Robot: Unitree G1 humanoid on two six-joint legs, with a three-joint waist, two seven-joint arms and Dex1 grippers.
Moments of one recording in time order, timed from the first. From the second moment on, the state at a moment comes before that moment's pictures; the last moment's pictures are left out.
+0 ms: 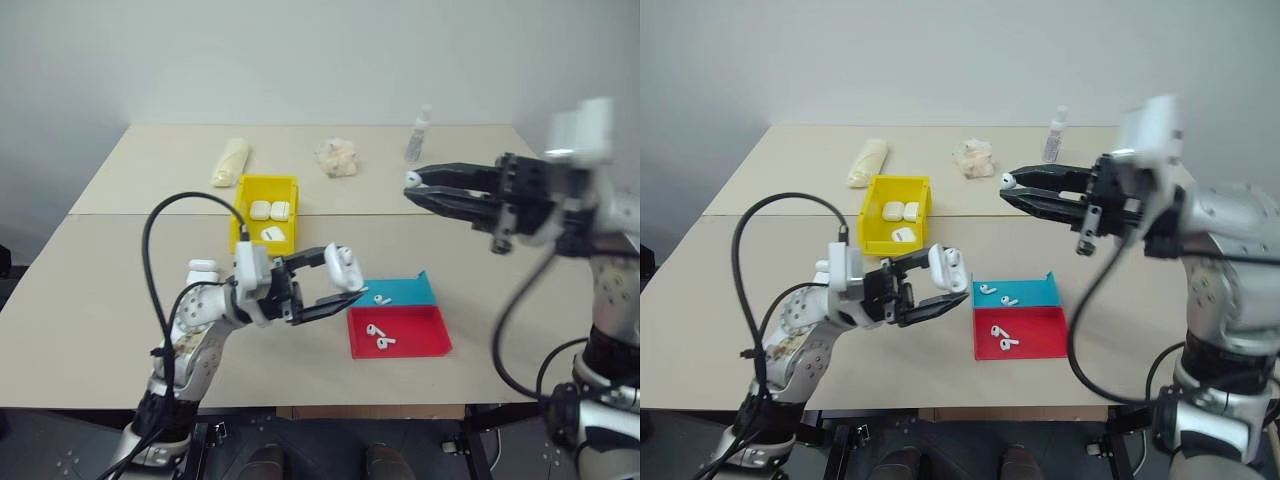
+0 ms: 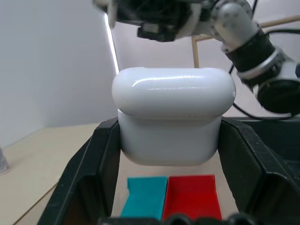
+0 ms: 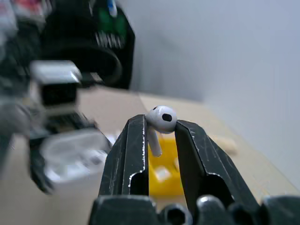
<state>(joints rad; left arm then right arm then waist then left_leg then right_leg) -0.43 0.32 -0.11 -0.22 -0.55 0.07 -1.03 -0.62 -0.55 -0.41 -0.53 0.75 0.73 1.07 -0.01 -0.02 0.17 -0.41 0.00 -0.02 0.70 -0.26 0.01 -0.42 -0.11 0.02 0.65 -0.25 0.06</state>
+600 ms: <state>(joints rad) -0.49 0.23 -0.14 -0.16 -0.55 0.06 -1.04 -0.41 -0.58 -0.28 -0.68 0.92 0.68 0.82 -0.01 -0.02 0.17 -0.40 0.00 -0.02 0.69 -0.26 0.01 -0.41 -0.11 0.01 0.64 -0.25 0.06</state>
